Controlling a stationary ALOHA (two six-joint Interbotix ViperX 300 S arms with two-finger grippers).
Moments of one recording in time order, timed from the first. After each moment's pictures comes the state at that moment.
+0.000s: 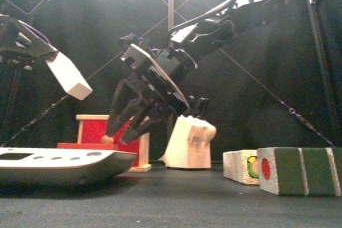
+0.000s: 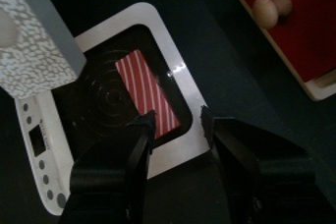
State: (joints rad) left arm -0.11 -0.64 1.33 0.17 -0.44 -0.06; right arm 0.06 0.33 0.27 -0.88 0.24 1.34
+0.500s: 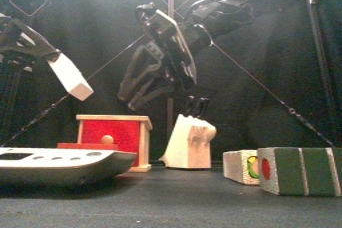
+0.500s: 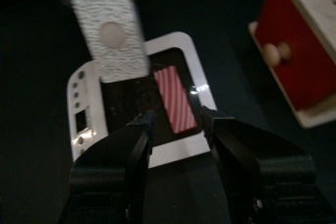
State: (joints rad) left arm -0.11 -0.64 1.33 0.12 -0.44 -0.07; right arm 0.08 0.19 0.35 -1.06 0.08 1.34
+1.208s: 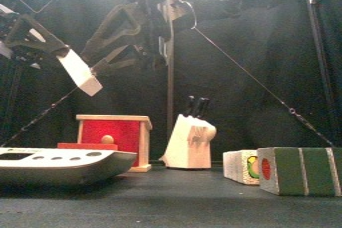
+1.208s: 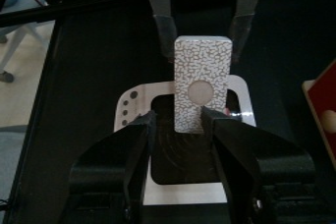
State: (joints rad) left arm -0.11 -0.59 1.28 0.12 -0.44 -0.06; right arm 0.08 0.24 0.26 -1.15 0.01 1.34
